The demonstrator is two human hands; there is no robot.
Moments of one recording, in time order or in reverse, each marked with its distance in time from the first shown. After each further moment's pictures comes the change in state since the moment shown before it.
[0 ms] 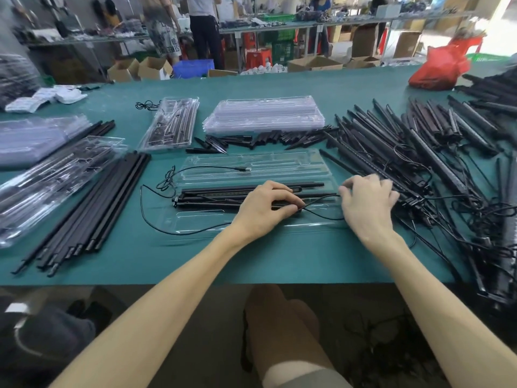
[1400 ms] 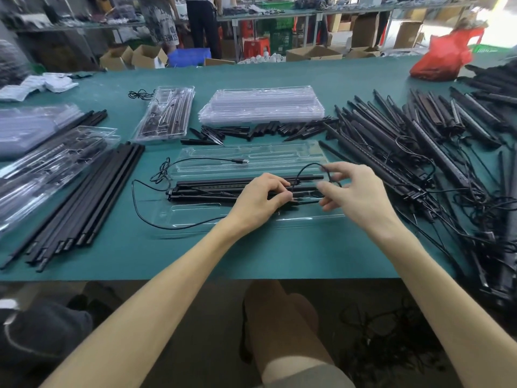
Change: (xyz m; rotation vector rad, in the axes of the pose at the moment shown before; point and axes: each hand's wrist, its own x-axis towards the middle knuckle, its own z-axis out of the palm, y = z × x) left_hand 0.001 0.003 0.000 -0.073 0.011 -0.089; right_hand -0.020 -0.017 -0.028 0.687 -0.189 -0.088
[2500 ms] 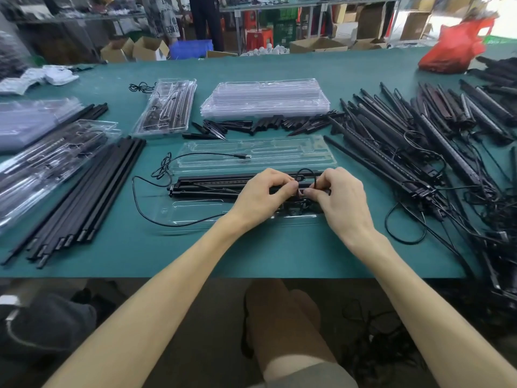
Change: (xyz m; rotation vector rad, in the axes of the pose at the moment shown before) left_hand 0.003 -0.003 0.000 -0.064 0.019 -0.008; right_hand 0.006 0.021 0.040 -0.304 0.074 -0.127
